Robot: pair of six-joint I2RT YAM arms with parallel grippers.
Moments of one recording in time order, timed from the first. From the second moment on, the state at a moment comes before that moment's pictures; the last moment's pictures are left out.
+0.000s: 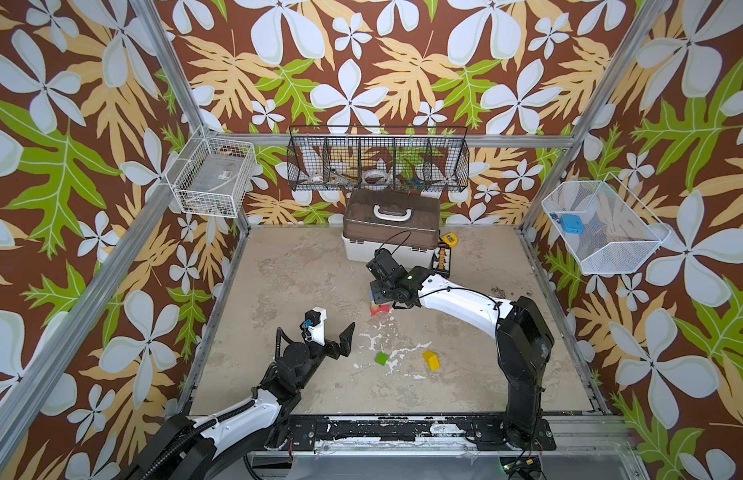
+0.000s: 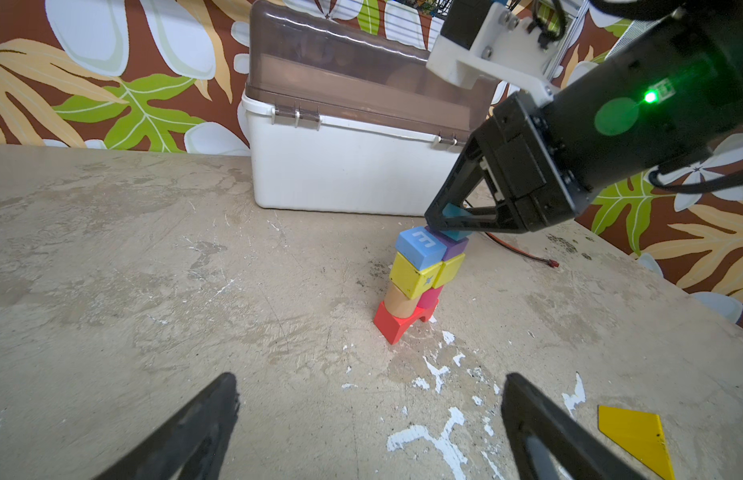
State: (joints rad) left arm -0.58 0.91 0.01 0.78 -0.13 -0.26; right arm 0.81 1.94 1.58 -0.63 0.29 0.43
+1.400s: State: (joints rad) left arm -0.58 0.91 0.01 0.78 -0.13 -0.26; right arm 0.83 1.90 1.56 -0.63 0.30 0.48
